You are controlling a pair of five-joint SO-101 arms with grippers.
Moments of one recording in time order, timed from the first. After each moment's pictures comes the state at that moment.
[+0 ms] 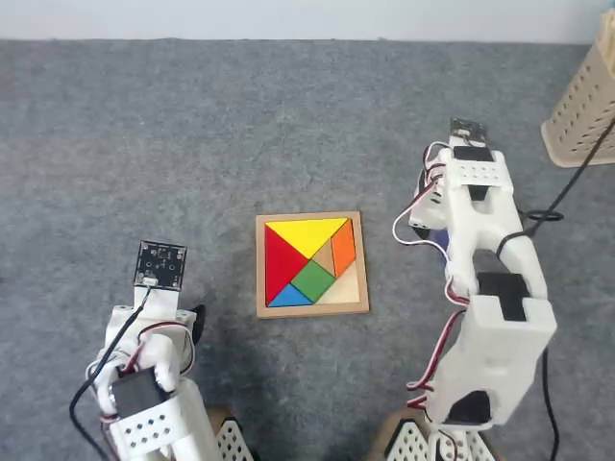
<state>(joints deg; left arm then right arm) -28.1 -103.4 97.1 73.3 -22.1 -1.2 21.5 4.0 70.9 -12.4</state>
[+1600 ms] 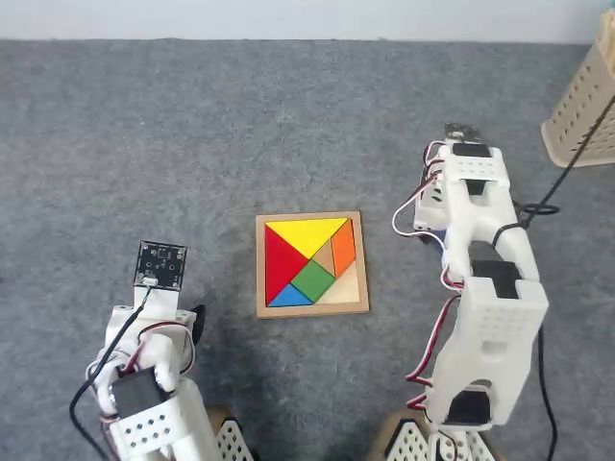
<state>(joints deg) -28.1 -103.4 97.1 73.3 -22.1 -2.1 30.2 -2.9 73.1 -5.1</state>
